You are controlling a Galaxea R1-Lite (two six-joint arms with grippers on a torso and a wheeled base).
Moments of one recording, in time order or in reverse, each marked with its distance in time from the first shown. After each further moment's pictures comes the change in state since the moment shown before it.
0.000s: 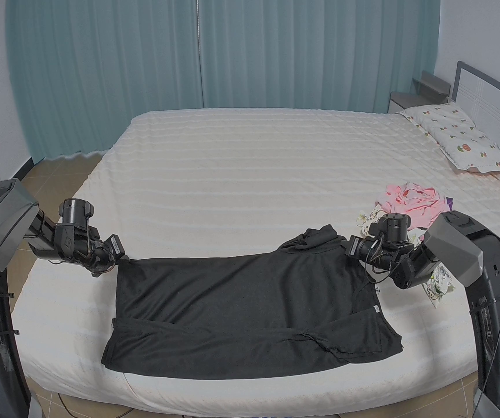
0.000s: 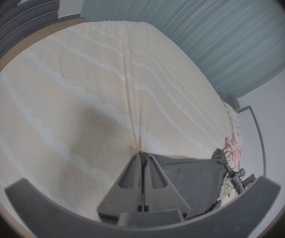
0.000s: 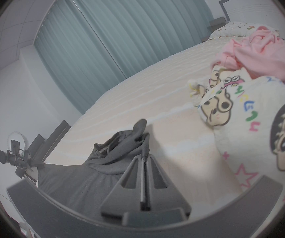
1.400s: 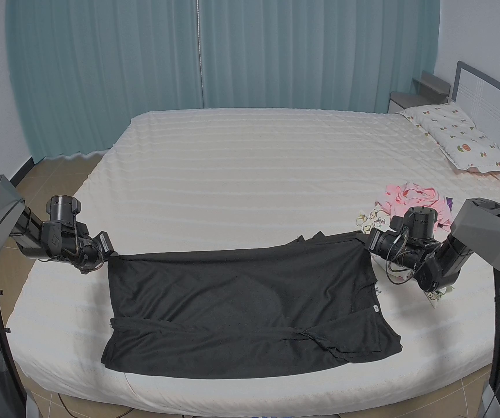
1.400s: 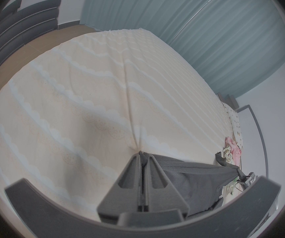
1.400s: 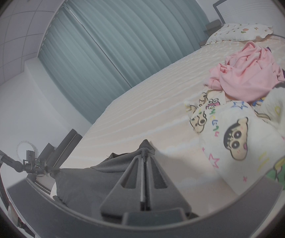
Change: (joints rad) left arm 0.054 -0.072 0.086 -0.027 0.004 0.080; right arm -0.028 -0.222 0.363 -0.198 0.065 0.060
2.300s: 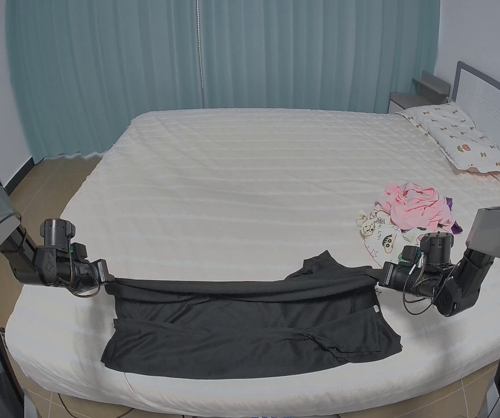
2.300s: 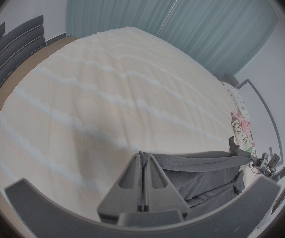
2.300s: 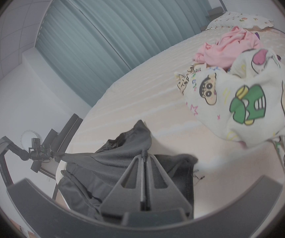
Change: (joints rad) left arm 0.007 -0.049 0.279 -0.195 0.011 0.213; right arm -0.031 -0.085 0.331 -0.064 0.098 -0.095
